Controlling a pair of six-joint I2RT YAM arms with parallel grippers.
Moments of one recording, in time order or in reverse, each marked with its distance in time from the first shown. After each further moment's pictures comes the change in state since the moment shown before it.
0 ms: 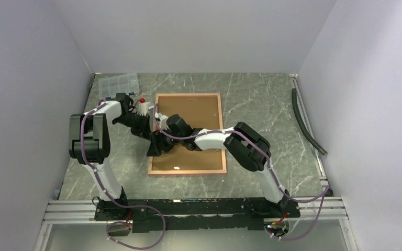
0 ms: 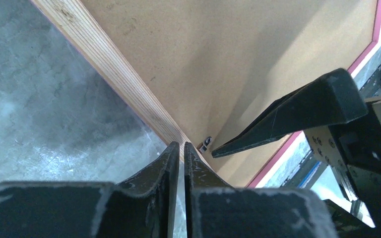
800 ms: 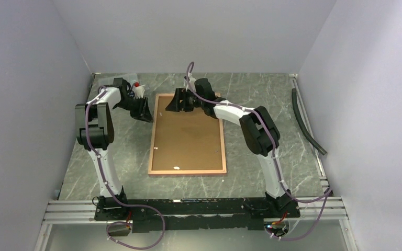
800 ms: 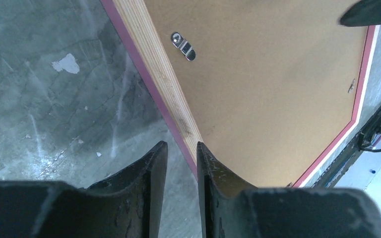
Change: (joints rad) left arm 0.037 0.238 0.380 -0.008 -0.002 -0.170; right arm -0.358 0.009 0.209 -0.075 -0.095 0.077
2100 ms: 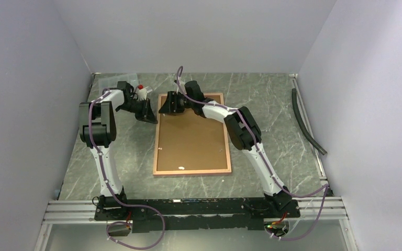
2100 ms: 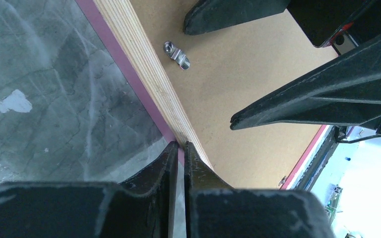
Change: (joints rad) left arm -0.017 0.072 -0.014 0.053 0.124 -0.015; right arm 0.020 0.374 0.385 -0.037 -0.088 0.014
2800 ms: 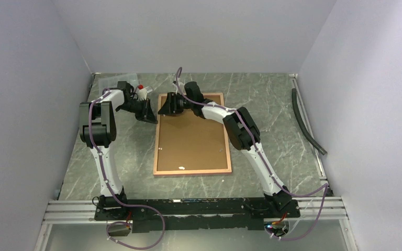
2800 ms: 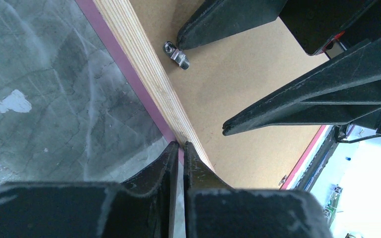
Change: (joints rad) left arm -0.003 0.000 0.000 -0.001 0.000 0.003; right arm 0.004 0.029 0.014 0.048 -0.055 0.009
